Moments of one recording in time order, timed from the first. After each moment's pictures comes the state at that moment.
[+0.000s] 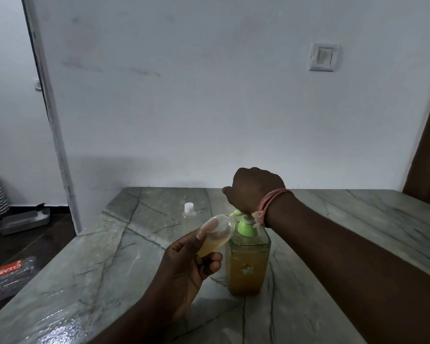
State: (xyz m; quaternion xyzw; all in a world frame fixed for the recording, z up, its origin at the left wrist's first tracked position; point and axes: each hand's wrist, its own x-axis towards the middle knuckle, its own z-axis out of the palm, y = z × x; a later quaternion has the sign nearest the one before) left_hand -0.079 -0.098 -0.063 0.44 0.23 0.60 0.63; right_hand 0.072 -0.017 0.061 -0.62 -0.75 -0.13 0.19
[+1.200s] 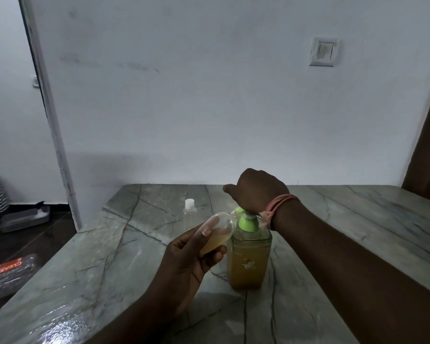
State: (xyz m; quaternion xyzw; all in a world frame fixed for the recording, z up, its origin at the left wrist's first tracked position) left_hand -0.079 -0.098 -0.061 0.45 0.24 0.59 0.62; right_hand 0.077 -0.013 0.048 -0.64 -0.73 -0.02 0.23
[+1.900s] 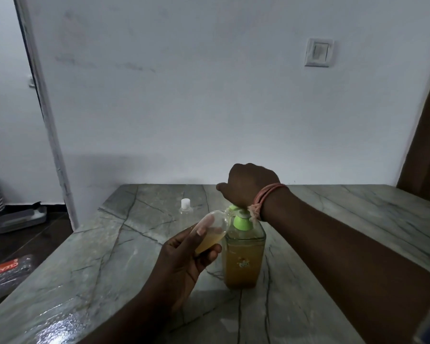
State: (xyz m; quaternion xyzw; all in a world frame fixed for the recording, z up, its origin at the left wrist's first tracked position) left_hand -0.075 -0.099 -0.061 0.43 0.25 0.60 0.63; right_hand 0.073 -0.013 0.059 -0.62 -0.76 -0.10 0.19
